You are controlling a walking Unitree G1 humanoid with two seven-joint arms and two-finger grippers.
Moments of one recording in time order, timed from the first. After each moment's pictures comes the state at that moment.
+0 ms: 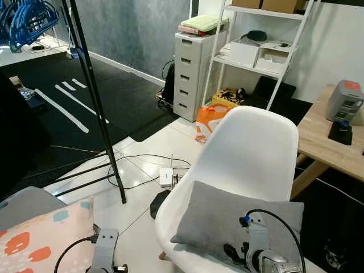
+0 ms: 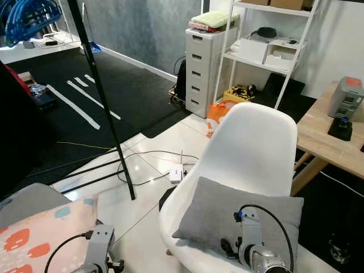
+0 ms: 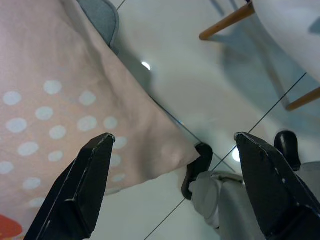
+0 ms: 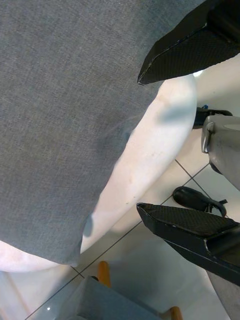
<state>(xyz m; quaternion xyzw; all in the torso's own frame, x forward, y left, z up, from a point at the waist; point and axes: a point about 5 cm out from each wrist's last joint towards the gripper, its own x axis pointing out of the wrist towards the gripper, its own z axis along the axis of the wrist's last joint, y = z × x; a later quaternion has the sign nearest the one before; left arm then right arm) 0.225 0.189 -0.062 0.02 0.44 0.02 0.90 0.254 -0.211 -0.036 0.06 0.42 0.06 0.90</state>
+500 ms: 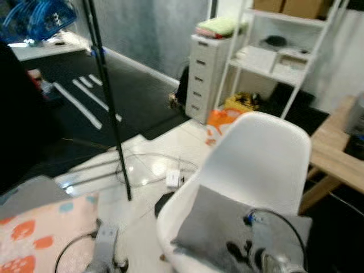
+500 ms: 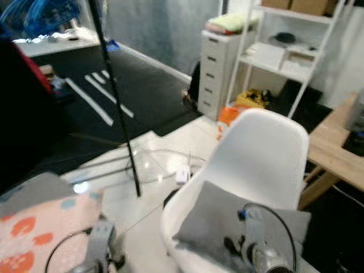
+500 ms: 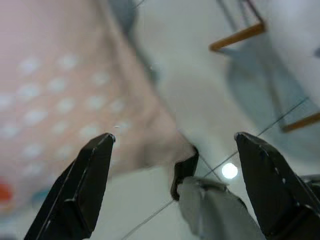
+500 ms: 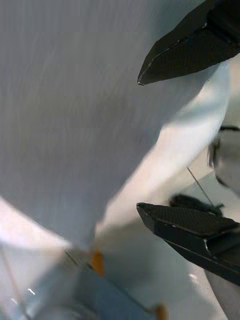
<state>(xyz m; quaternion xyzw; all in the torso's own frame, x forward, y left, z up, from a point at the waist) 0.232 0.191 -0.057 0.01 0.43 0.02 0.90 0.256 -0.208 -0.035 0.06 0.41 0.06 0.91</state>
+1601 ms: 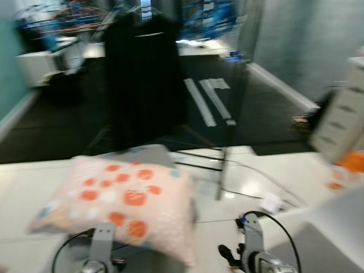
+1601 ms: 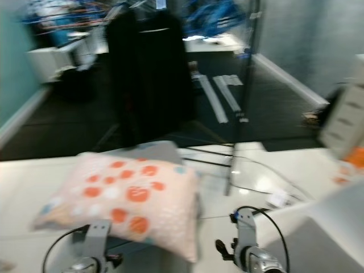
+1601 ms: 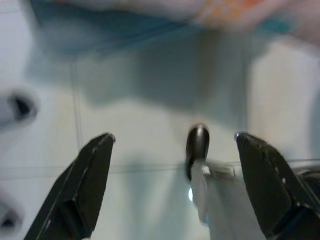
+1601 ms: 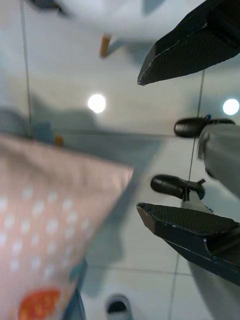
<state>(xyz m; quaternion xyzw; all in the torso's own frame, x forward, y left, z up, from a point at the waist) 0.228 0.193 -0.060 0.02 0.44 0.02 0.90 0.250 -0.202 -0.039 0.08 0.42 0.08 0.90</state>
